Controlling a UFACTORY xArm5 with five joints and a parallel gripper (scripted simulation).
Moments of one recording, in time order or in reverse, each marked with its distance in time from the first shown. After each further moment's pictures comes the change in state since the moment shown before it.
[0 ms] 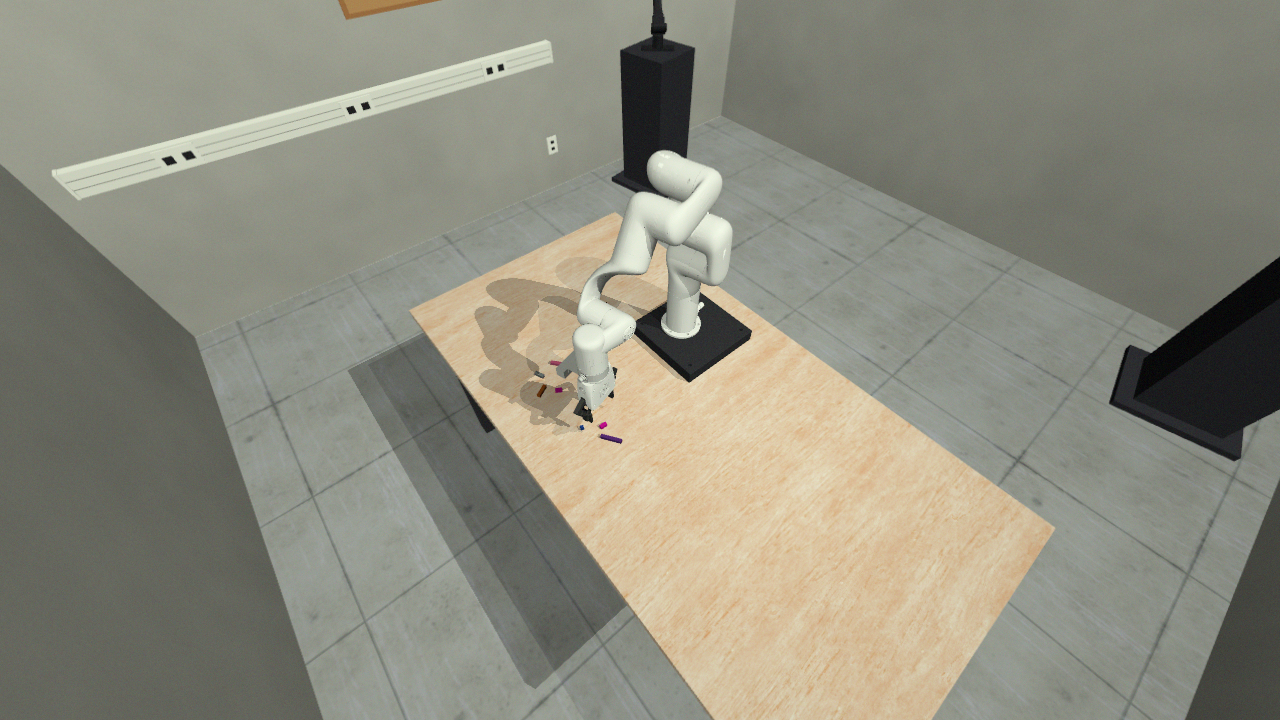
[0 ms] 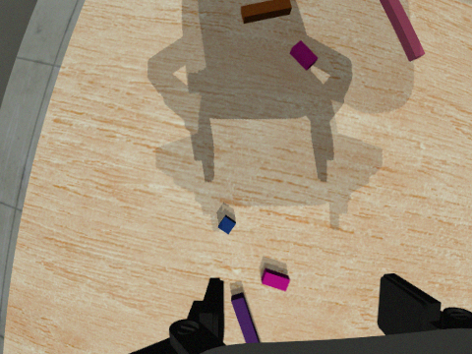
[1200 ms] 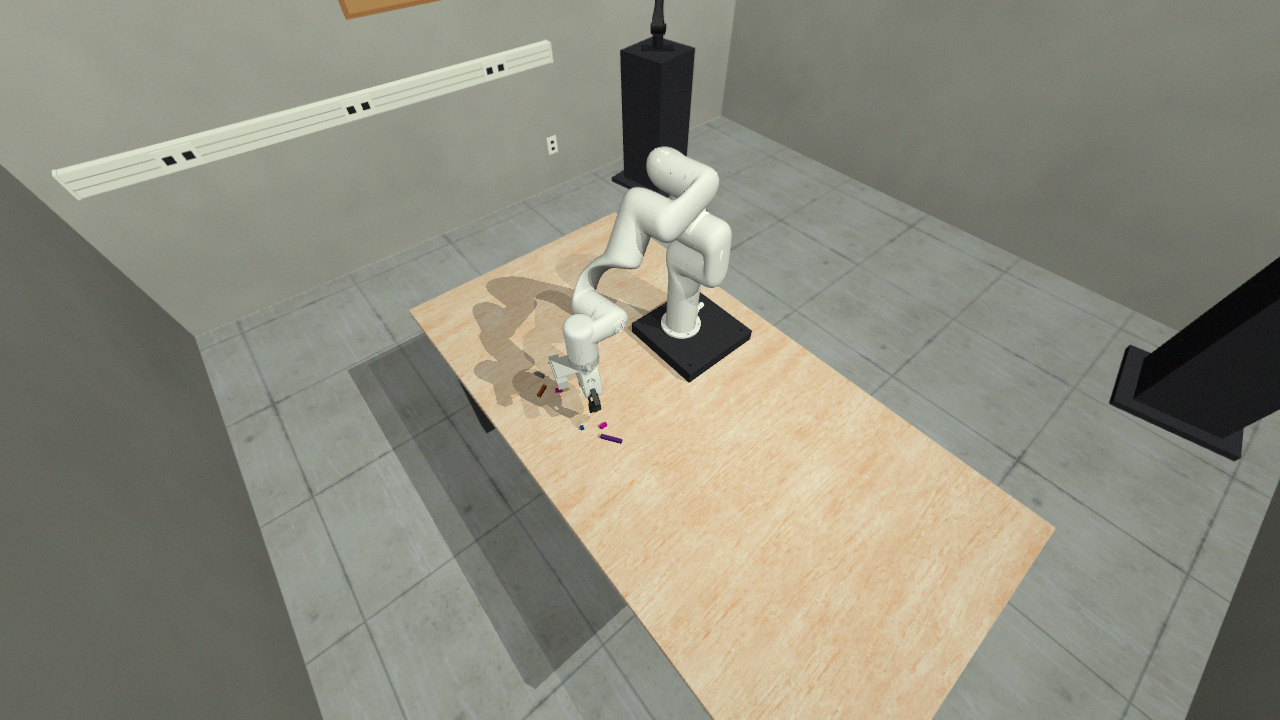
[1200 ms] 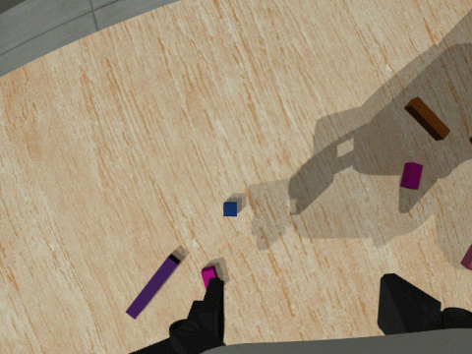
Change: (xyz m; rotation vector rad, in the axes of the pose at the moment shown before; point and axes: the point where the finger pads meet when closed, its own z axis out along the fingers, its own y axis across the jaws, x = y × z) arm 0.040 0.015 0.003 0.001 -0.001 -0.970
